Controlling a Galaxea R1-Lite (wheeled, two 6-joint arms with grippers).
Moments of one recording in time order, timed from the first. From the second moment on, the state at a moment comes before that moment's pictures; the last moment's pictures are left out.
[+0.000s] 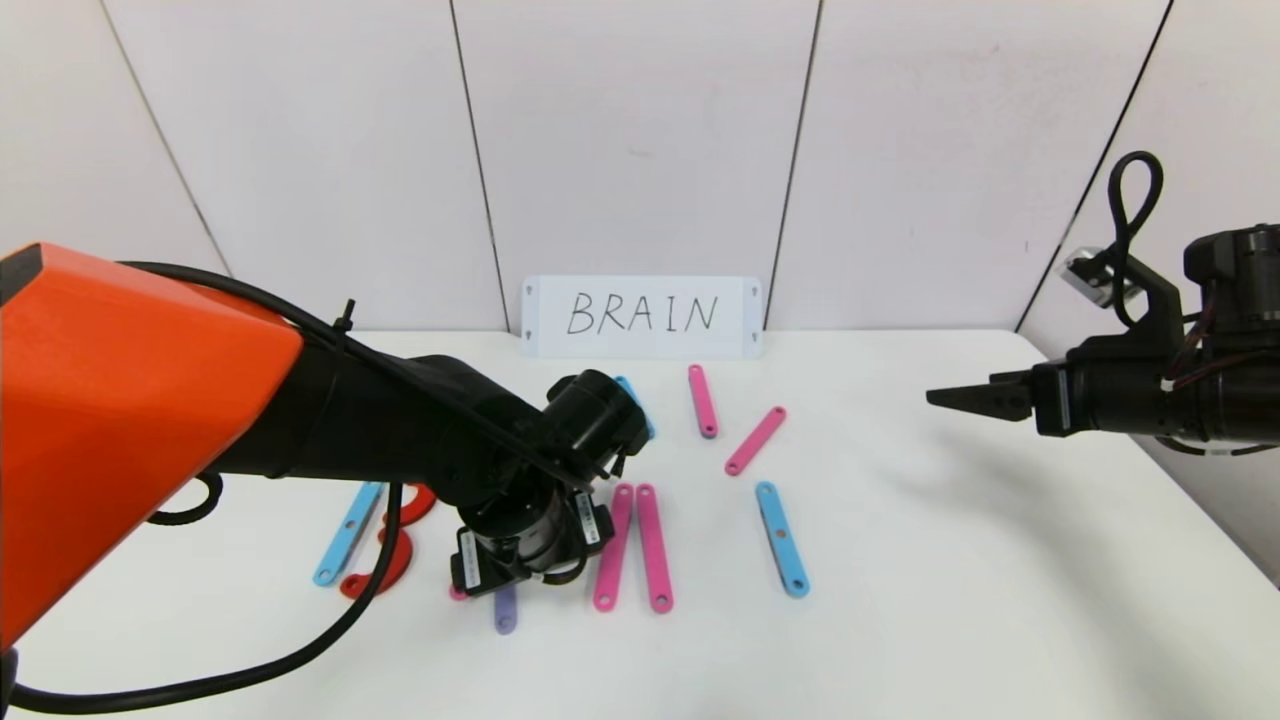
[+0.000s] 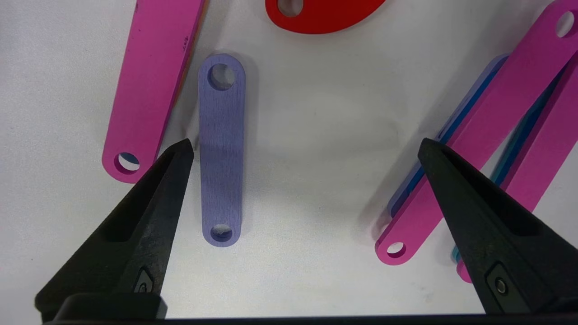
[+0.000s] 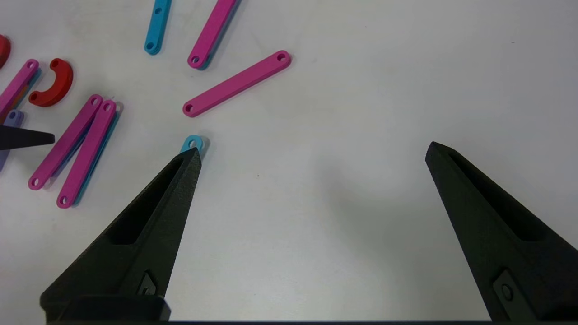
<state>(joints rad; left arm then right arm) -0.71 2.03 -1.33 0.50 0.29 -1.01 -0.06 1.67 -0.95 -0.12 0.54 -0.12</state>
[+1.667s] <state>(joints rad) -0.71 2.05 -1.35 0.45 0.27 -1.01 -0.06 1.68 -0.95 -0.12 0.54 -0.14</state>
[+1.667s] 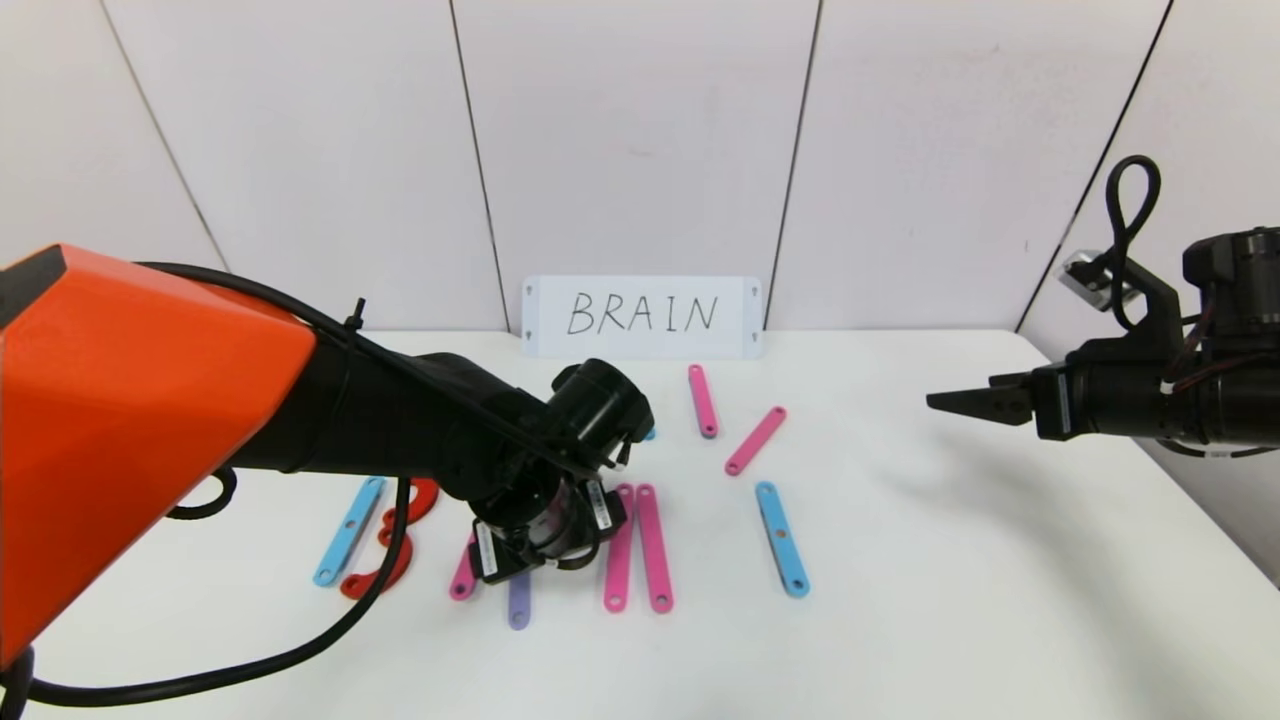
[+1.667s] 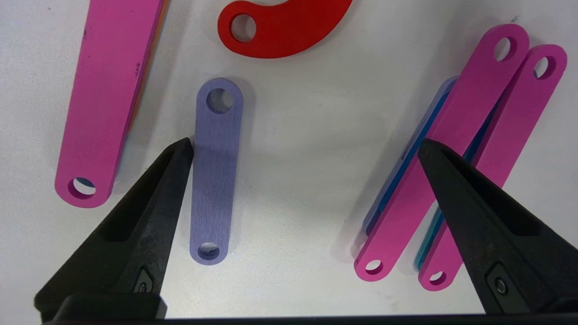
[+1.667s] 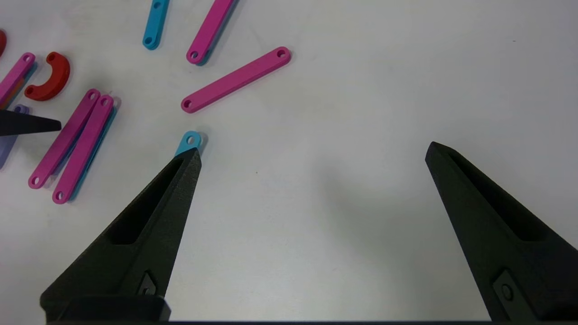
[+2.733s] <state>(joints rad) -0.58 1.93 -1.31 0.44 0.20 -0.61 -0.05 1.68 -0.94 -0.12 0.54 -0.14</state>
